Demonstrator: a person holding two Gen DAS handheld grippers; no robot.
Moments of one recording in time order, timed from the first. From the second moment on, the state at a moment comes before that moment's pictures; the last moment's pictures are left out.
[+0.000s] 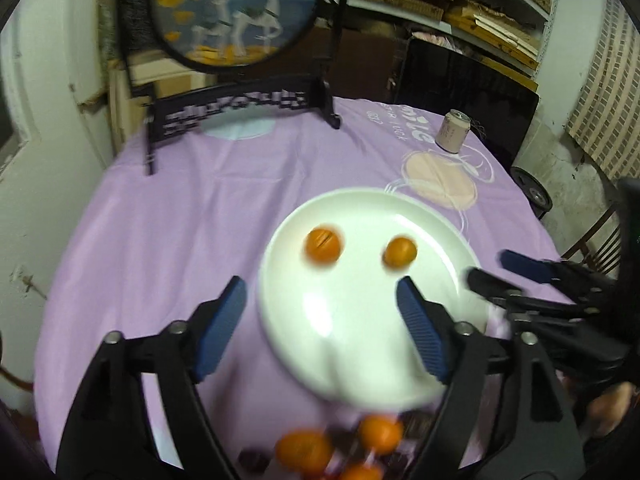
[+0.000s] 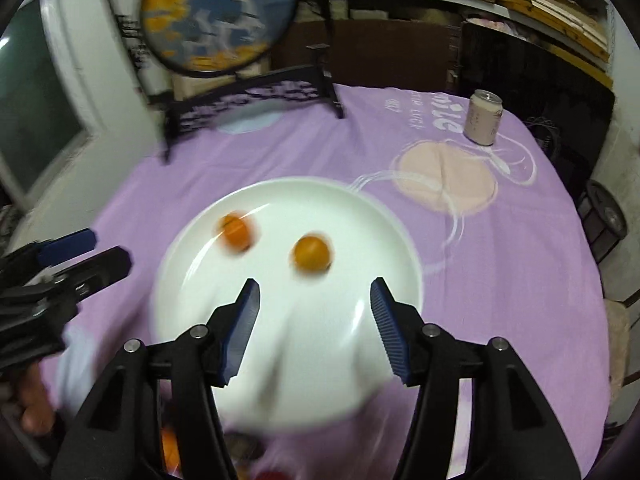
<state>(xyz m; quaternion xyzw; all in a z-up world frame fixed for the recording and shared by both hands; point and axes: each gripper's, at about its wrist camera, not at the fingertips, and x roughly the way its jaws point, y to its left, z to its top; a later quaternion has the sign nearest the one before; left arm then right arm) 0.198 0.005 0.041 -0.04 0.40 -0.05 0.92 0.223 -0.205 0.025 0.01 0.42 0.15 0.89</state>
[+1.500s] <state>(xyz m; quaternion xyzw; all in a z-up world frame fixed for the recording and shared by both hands) 0.034 0.008 -0.050 -0.01 0.45 -0.08 0.89 0.103 -0.190 -0.064 -0.05 0.47 0.15 0.87</state>
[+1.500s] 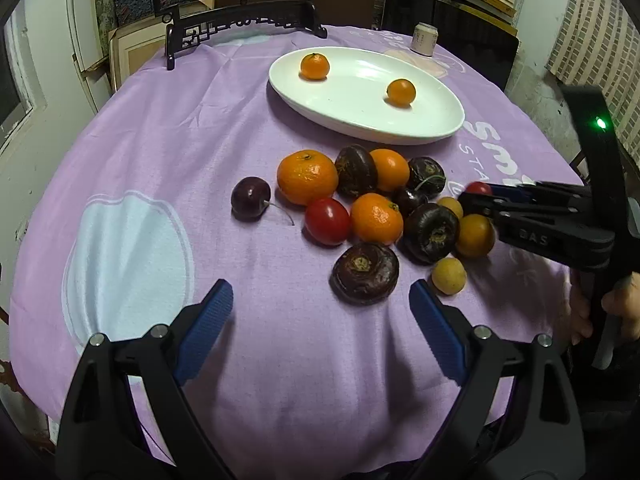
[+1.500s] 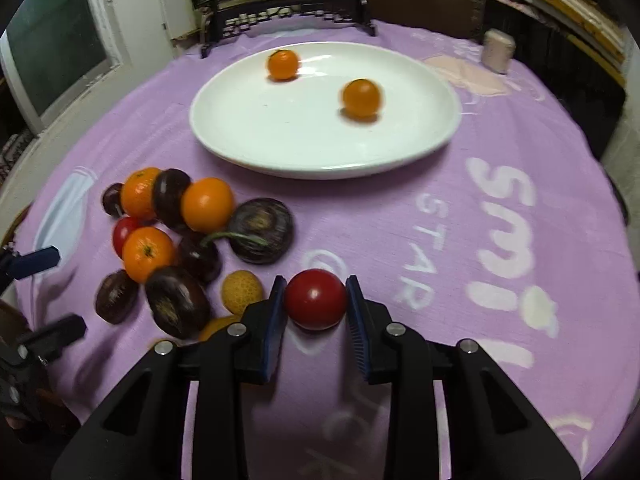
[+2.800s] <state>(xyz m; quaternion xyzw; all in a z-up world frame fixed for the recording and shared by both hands) 0.177 -0.007 0.025 0.00 0.41 -0.07 0.91 0.163 -0.204 0.004 -0.01 0.42 0.15 0.89</state>
